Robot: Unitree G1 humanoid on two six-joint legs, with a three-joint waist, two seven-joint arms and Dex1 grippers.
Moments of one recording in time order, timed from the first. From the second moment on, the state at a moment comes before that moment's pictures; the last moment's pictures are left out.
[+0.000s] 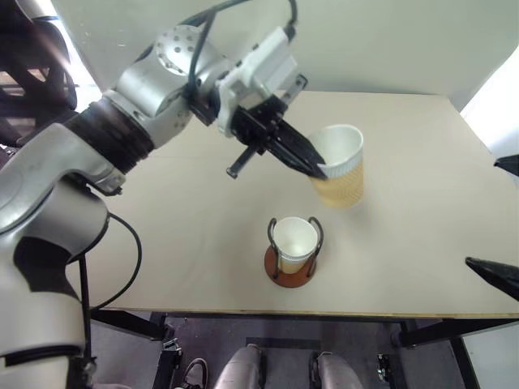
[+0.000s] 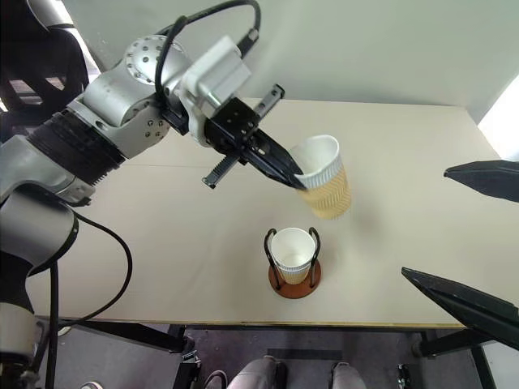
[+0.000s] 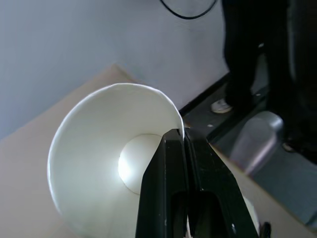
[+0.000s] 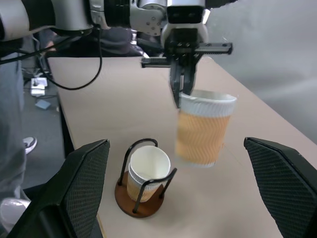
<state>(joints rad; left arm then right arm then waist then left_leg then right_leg) -1.70 0.81 -1.16 0.48 -1.17 -0.16 -1.59 -0.04 -1.37 -1.54 -0.70 1.93 1.30 0.50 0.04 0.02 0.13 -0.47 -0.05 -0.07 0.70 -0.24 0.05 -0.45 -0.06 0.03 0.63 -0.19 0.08</state>
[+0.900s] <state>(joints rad) -1.85 0.88 -1.61 0.42 -1.23 -0.36 -1.59 0.26 -1.32 -1.76 -0.79 1.97 1.21 0.47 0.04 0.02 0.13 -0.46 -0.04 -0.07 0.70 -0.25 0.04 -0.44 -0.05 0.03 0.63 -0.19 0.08</state>
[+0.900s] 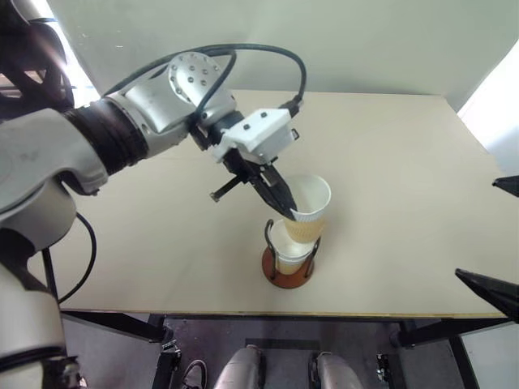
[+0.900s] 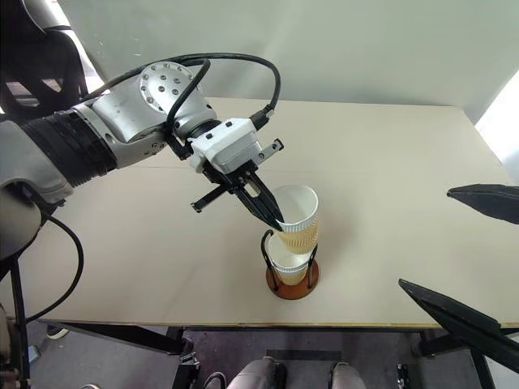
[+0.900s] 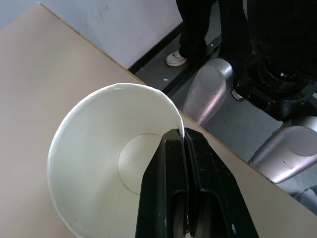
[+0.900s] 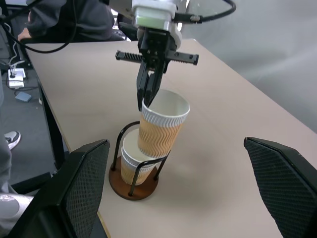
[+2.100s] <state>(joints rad) -1.85 0.86 -1.71 0.44 -1.22 -0.41 -1.59 0.30 -1.33 -1.77 -0.79 1.97 1.17 0.47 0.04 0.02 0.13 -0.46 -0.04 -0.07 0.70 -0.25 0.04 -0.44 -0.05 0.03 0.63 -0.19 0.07</state>
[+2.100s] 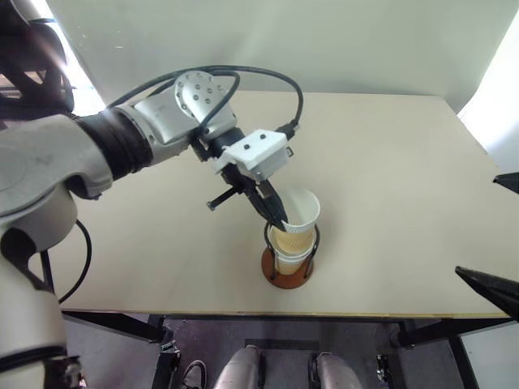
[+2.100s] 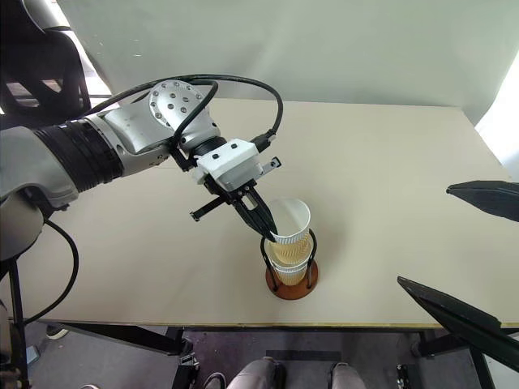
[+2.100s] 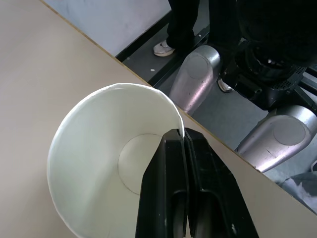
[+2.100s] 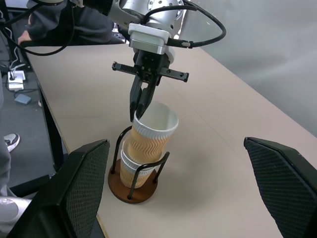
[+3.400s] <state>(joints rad) -1.02 1.15 -0.34 0.59 -0.76 0.24 -1.58 0.06 -1.31 -0.96 -0.47 1.09 0.83 1.11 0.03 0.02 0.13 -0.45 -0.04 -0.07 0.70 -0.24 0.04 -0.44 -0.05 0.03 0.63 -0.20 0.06</state>
